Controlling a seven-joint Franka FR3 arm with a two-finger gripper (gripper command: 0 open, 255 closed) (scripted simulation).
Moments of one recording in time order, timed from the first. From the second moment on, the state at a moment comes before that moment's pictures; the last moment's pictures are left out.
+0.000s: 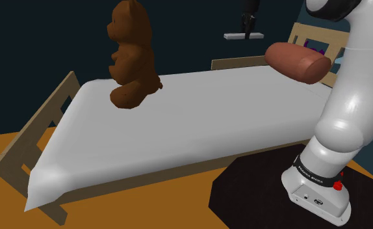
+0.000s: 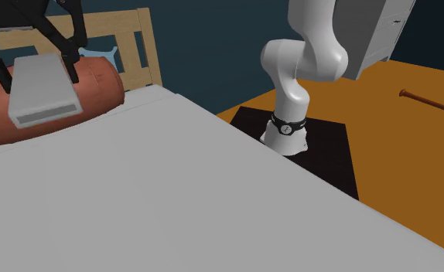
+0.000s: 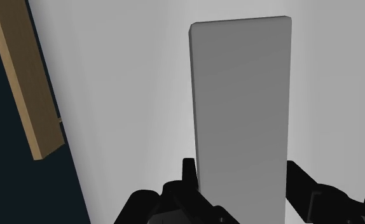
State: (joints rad) arm -0.16 0.24 -0.43 -1.38 0.10 1.61 -1.46
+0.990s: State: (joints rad) arm -0.35 0.31 -0.51 -1.32 0.16 1.62 -1.74
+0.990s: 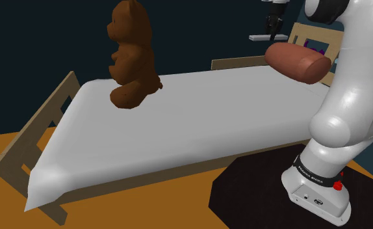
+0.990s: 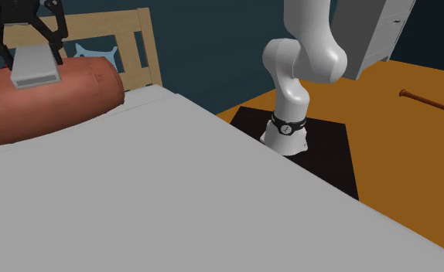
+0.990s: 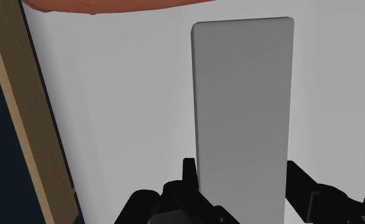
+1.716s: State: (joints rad) arm -0.33 0.29 -0.51 -1.50 0.15 1.77 -1.74
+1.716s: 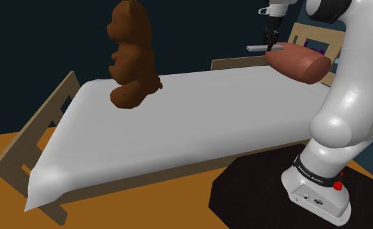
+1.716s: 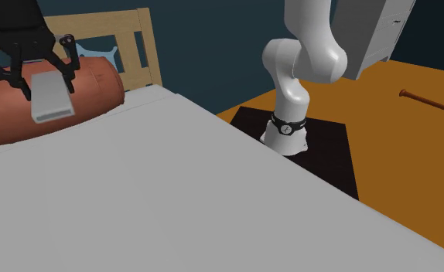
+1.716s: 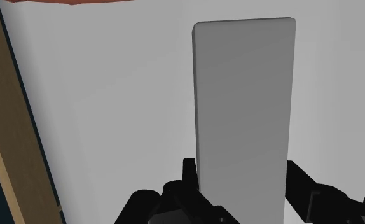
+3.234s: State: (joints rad) arm -0.33 0.35 -0.49 -1.73 0.19 2.06 -1.77
